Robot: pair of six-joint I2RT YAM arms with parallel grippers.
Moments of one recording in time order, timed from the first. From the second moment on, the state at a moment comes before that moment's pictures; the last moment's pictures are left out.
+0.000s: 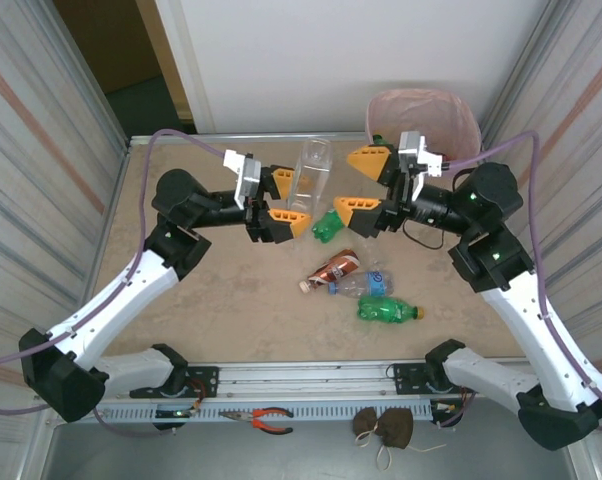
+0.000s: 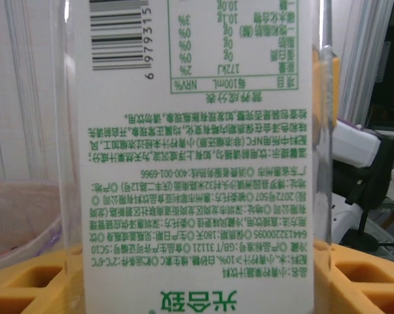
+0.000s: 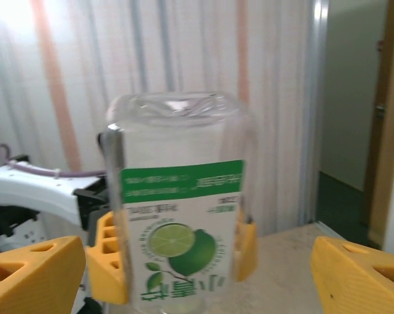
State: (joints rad) left arm -0.62 1.17 1.10 0.41 0.95 -0.29; right arm 0.55 0.98 1.28 -0.06 -0.74 0.23
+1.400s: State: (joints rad) left arm -0.63 1.08 1.11 0.32 0.86 -0.23; right arm 0.72 1.13 1.40 -0.06 -0.61 0.19
